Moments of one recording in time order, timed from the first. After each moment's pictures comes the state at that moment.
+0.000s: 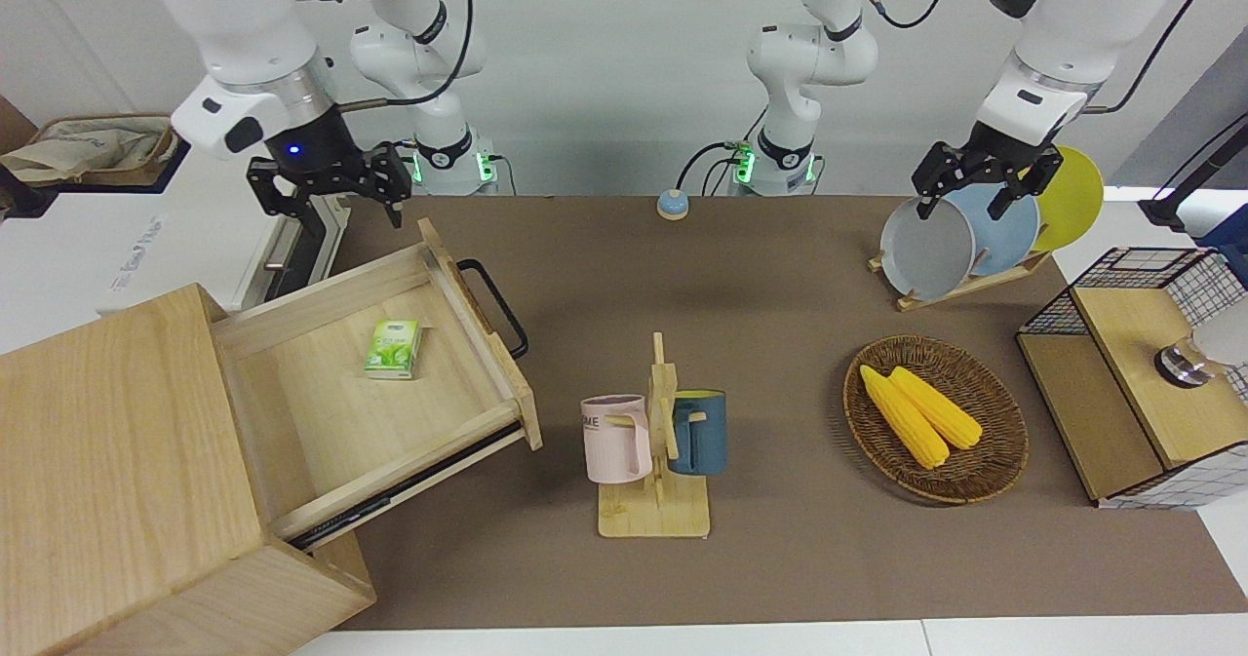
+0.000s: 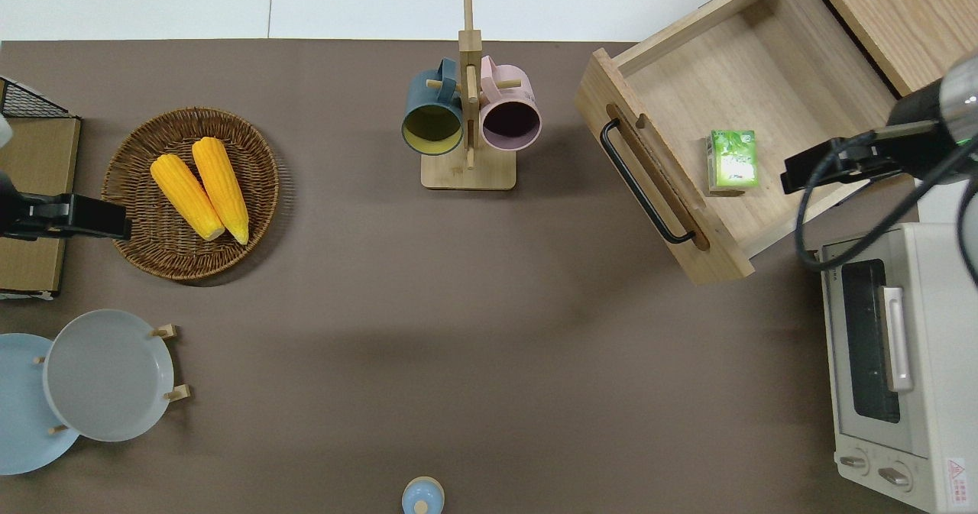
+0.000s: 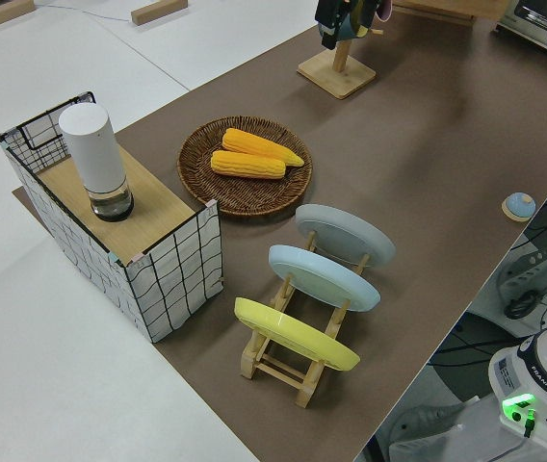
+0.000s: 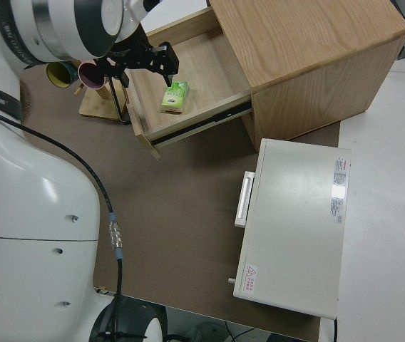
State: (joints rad) left arm -0.15 0.04 0.15 -1.49 -0.02 1.56 0.05; right arm 0.09 0.25 -0.05 -1.17 0.06 1.42 -0.06
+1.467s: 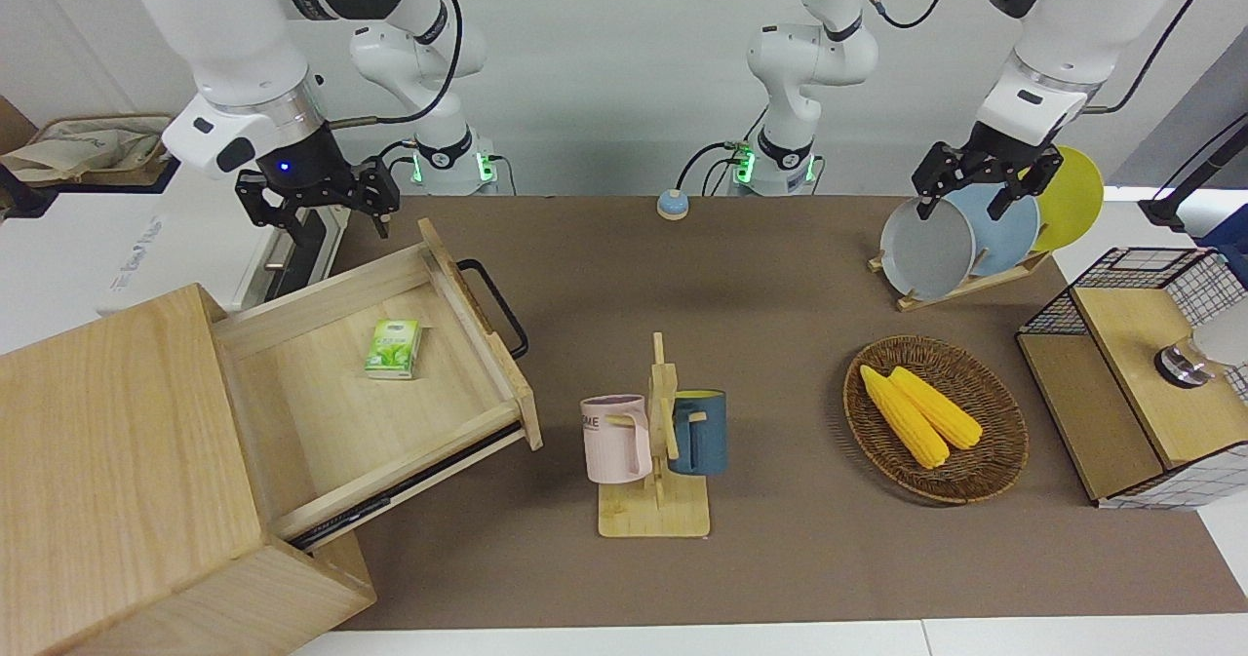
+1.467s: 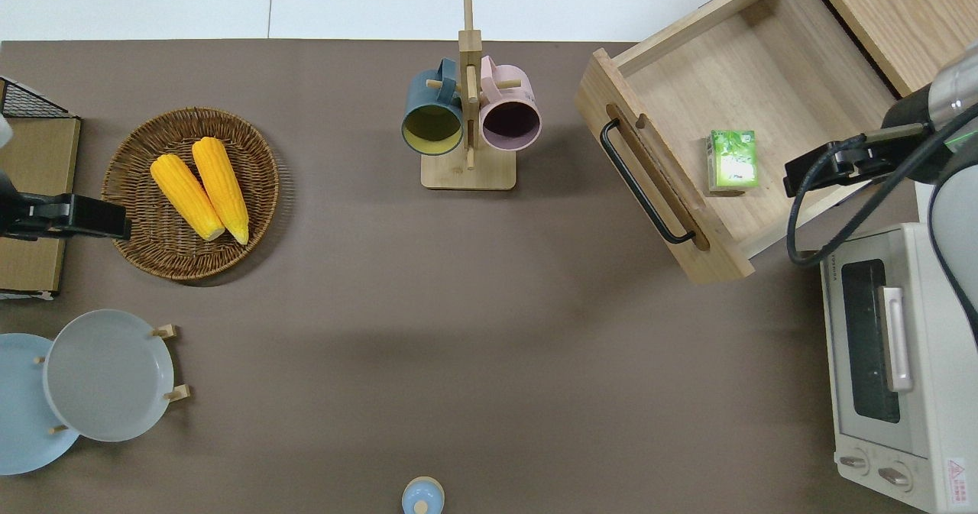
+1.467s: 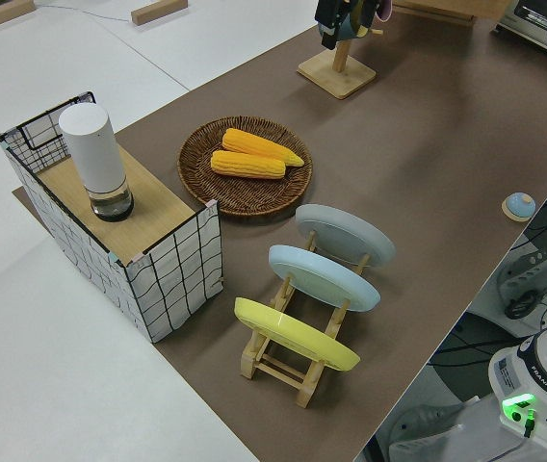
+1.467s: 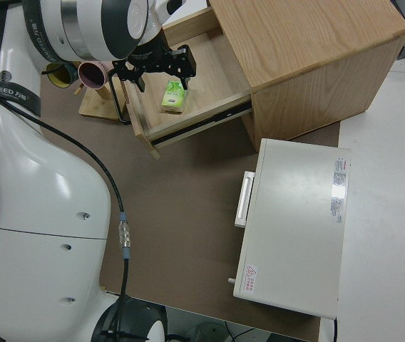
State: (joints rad) left arm -0.15 0.04 0.15 -1.49 -0.02 1.56 0.05; right arm 0.13 0.26 -0.09 -1.18 0.02 1.42 -0.07
